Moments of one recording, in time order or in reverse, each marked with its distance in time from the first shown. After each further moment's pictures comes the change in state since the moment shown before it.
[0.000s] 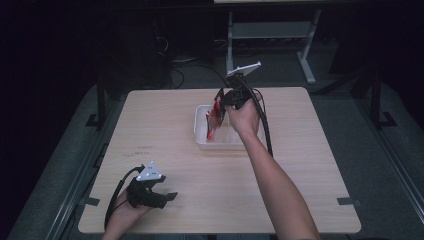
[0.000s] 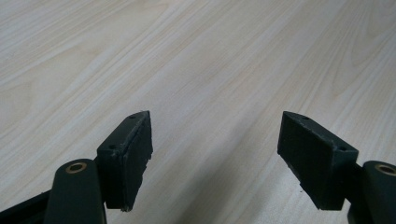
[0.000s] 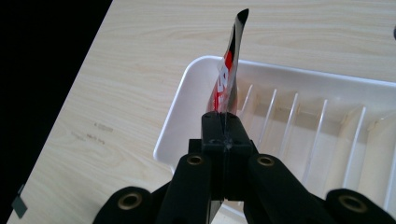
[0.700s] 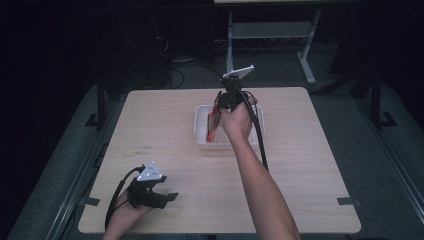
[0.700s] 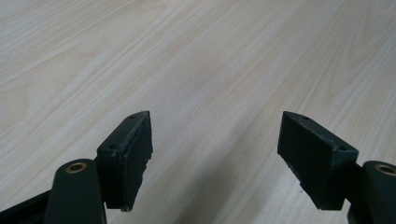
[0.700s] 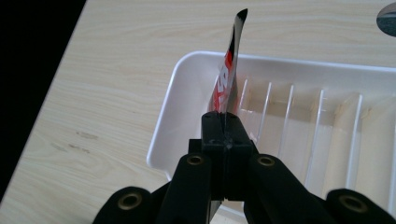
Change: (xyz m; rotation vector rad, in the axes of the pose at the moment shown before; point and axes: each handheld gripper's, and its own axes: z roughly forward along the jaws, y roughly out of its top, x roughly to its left) left arm -0.001 0.001 0.000 -0.003 -0.003 -0.001; right arm 0.016 -0.006 0.013 0.002 -0.096 0.035
